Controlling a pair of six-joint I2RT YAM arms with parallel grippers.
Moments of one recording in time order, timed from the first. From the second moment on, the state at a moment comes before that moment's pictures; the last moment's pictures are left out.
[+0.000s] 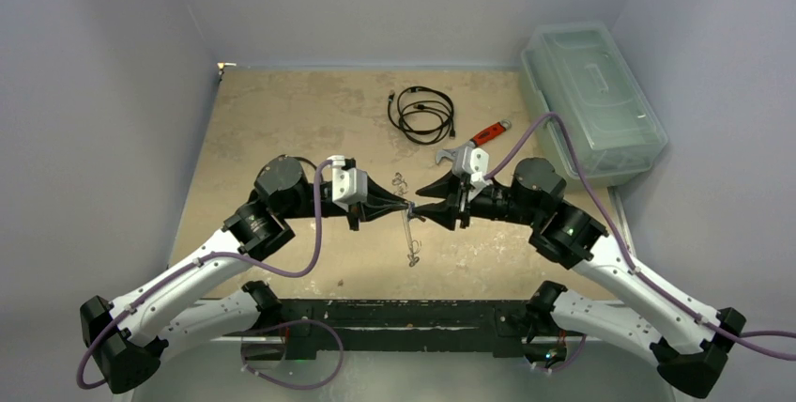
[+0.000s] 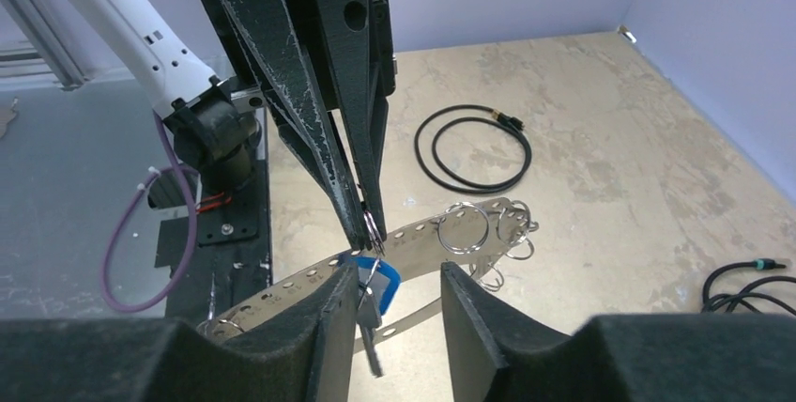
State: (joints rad) left arm -0.79 0.89 0.81 0.11 0.70 0.09; right arm 0.82 0.82 0.89 -0.17 -0.48 -0.09
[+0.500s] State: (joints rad) left arm -0.79 0.89 0.81 0.11 0.70 0.09; right arm 0.82 0.86 0.89 -0.13 -0.54 -0.09
